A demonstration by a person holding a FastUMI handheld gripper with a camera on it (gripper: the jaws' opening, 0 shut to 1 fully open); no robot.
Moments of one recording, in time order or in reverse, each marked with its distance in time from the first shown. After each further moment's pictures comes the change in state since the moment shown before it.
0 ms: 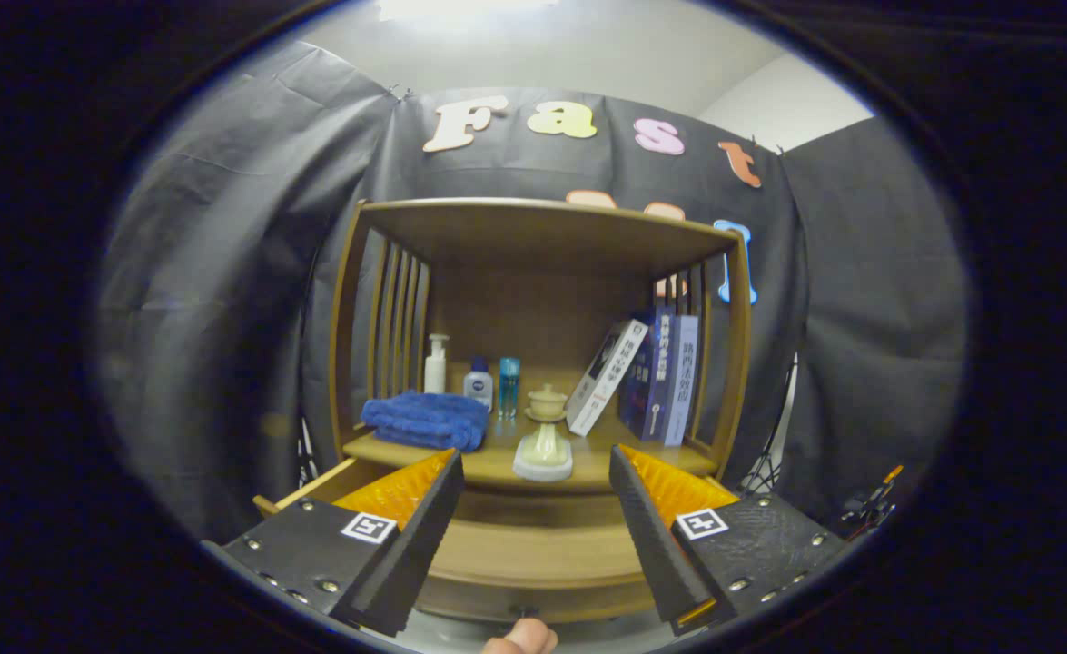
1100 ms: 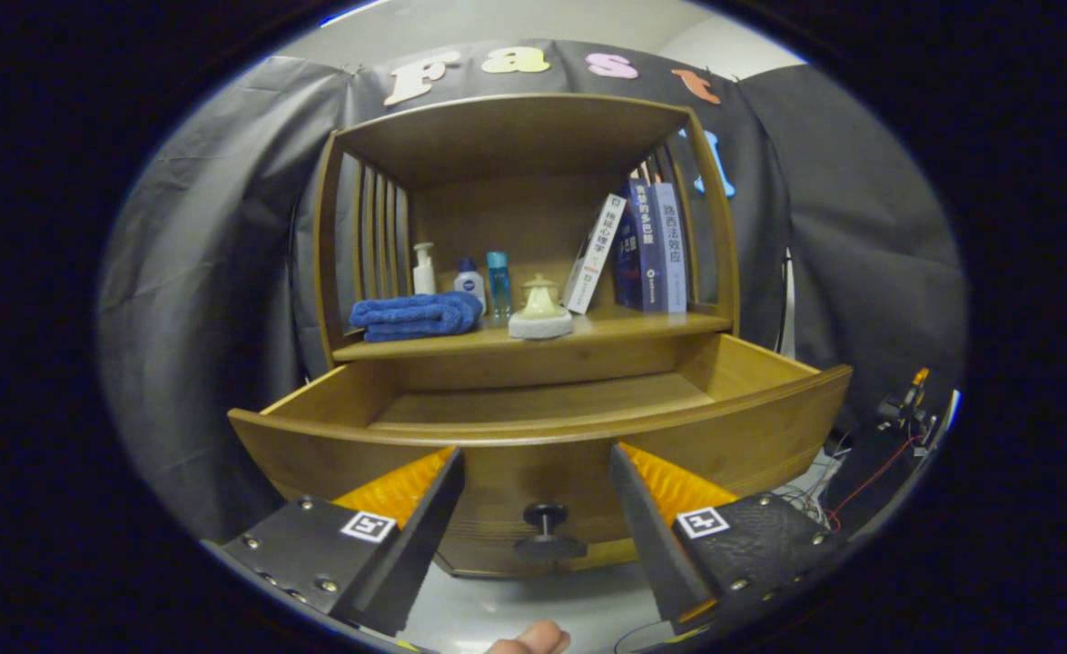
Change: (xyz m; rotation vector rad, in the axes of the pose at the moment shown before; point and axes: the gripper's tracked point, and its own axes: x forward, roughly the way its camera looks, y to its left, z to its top) arm -0.013 -0.001 -0.136 0.150 0.171 -0.023
